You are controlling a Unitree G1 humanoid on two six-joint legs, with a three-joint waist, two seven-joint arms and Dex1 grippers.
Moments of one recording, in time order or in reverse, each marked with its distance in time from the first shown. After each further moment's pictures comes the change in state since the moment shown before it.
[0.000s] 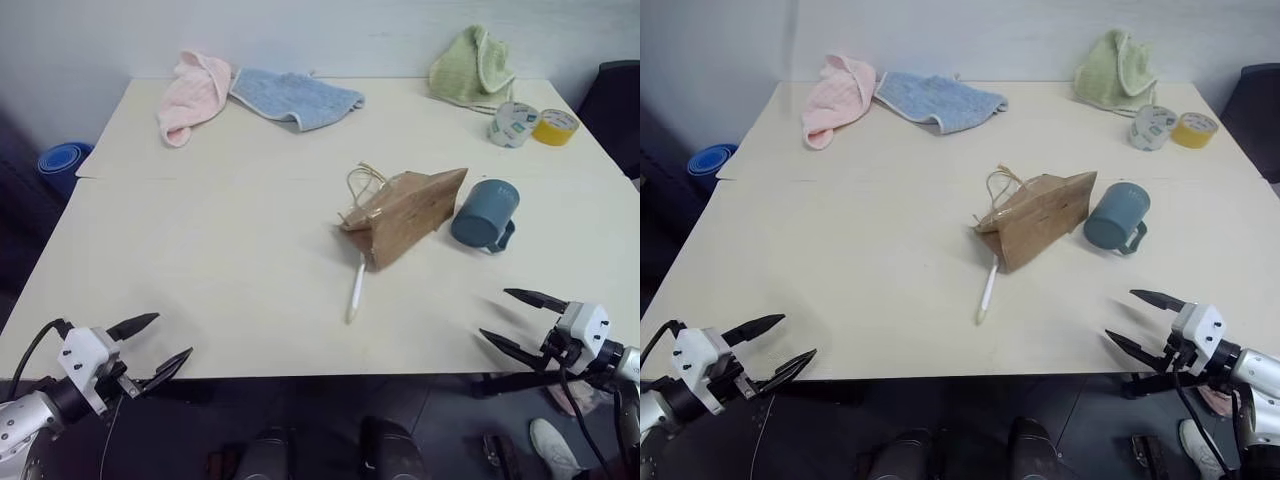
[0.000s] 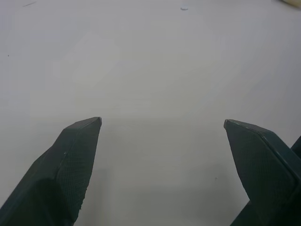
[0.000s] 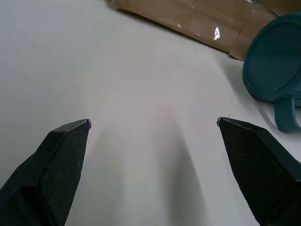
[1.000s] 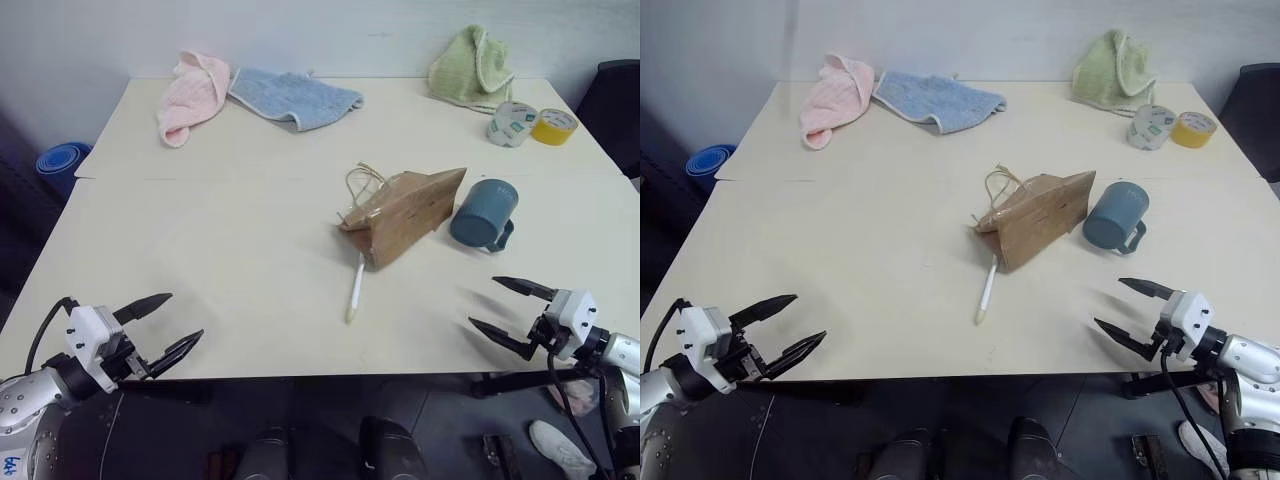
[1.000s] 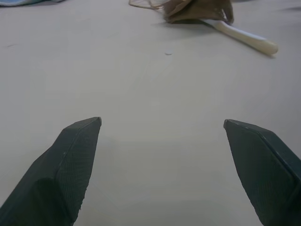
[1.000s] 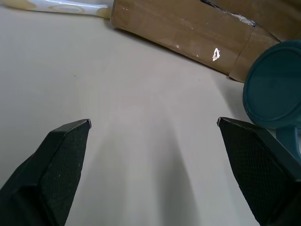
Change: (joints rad) left arm -0.129 0.019 -0.032 0.014 -0.099 0.072 -0.095; right arm -0.075 0.024 0.039 0.000 -0.014 0.005 -0.024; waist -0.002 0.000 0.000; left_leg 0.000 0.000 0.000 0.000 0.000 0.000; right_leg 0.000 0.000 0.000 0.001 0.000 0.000
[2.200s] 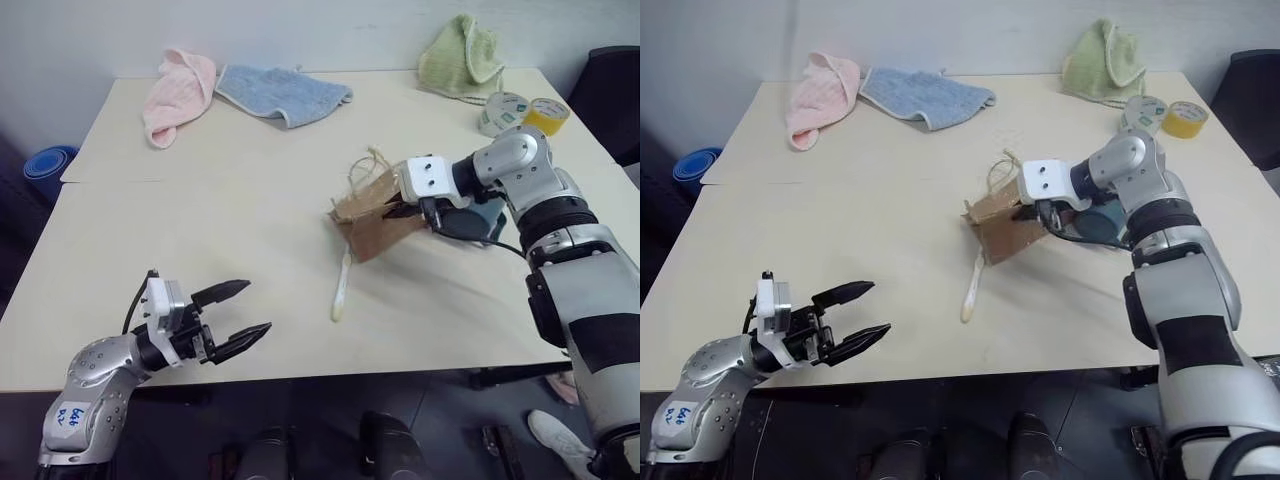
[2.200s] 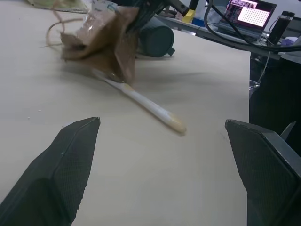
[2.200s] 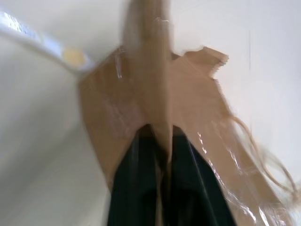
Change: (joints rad) left arm -0.214 -0.086 -0.252 -0.107 -0.105 0.185 0.018; right arm -1.274 0.187 0.464 0.827 -0.478 -0.076 0.249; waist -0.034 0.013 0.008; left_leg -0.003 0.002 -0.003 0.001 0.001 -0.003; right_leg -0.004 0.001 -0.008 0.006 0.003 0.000
